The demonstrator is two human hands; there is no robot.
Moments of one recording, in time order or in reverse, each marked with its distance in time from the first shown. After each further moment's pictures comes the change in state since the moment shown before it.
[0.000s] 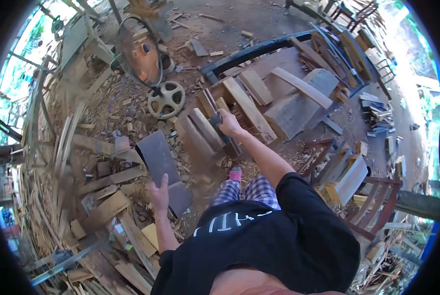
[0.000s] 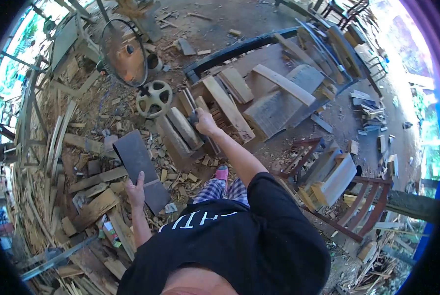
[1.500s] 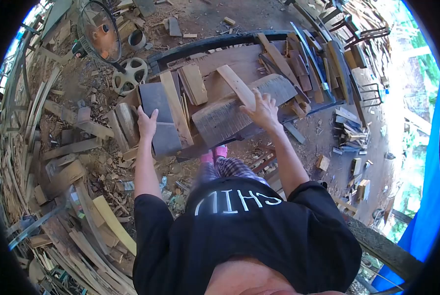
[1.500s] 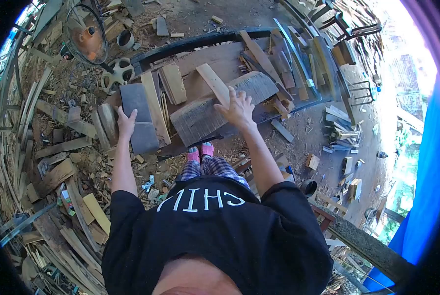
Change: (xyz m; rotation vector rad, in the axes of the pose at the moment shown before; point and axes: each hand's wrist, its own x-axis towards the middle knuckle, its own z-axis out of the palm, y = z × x) left_hand 0.088 0.036 0.313 0.271 -0.001 -0.148; right_hand -0.052 0.024 -0.391 -0.842 0.021 0.210
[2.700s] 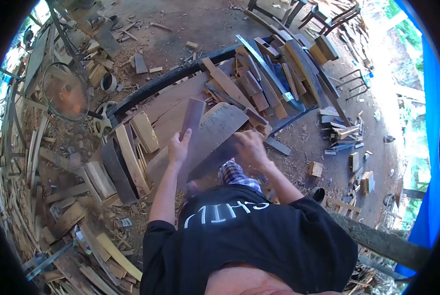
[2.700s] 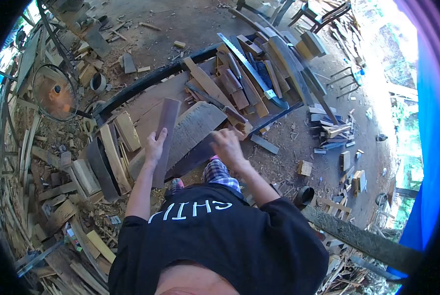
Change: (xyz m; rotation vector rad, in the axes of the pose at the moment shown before) left_hand -0.074 0.232 0.220 -0.196 -0.249 0.159; right_hand 0.009 0.202 -0.009 0.265 0.239 -0.362
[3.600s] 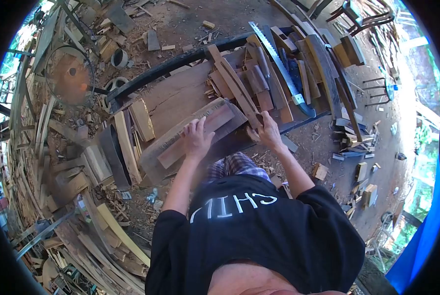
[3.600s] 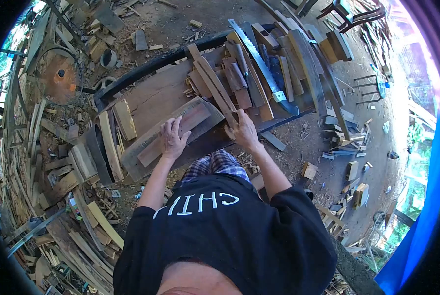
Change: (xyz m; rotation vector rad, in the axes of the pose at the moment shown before) left_hand -0.007 0.023 0.097 0.681 0.057 0.310; right_hand 0.060 0.111 -0.035 0.295 -0.100 0.235
